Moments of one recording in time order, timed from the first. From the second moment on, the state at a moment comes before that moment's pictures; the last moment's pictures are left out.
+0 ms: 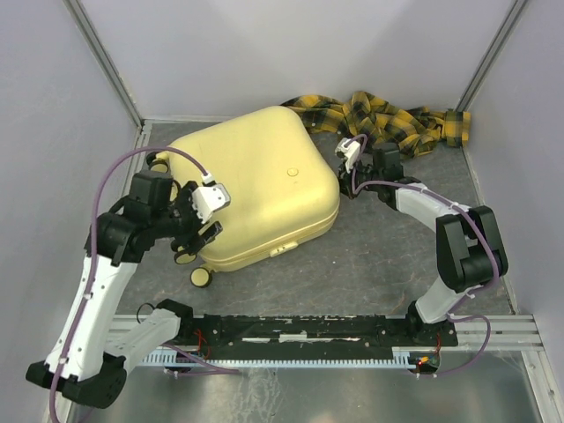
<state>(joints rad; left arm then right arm) -0.33 0.92 1.27 -1.22 0.26 0.67 0.25 1.66 1.01 0.05 -0.66 -0.35</state>
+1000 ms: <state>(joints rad) 0.34 1.46 1.29 -0.52 0.66 -0.08 0.39 1.56 0.86 0.14 -0.59 -0.34</state>
